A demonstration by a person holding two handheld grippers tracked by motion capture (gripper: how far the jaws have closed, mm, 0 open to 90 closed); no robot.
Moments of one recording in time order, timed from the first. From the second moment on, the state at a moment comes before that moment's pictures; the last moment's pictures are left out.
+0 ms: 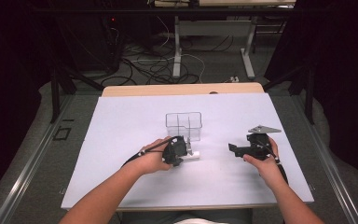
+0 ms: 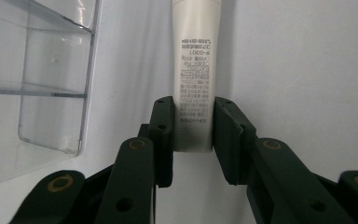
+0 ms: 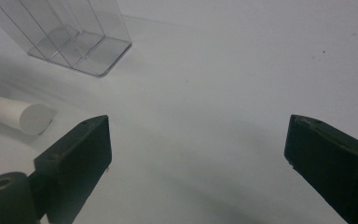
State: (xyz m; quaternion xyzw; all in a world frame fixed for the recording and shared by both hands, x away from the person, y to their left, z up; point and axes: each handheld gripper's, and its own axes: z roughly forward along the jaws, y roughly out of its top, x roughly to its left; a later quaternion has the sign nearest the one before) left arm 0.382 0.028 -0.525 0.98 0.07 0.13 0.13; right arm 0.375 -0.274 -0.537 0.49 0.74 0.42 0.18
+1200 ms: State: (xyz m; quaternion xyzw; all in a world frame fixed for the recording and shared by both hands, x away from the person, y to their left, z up) left arm 0.386 0.041 -0.499 0.96 0.15 0.12 0.22; right arm 0.375 -0.276 -0.538 0.49 0.74 0.42 0.19
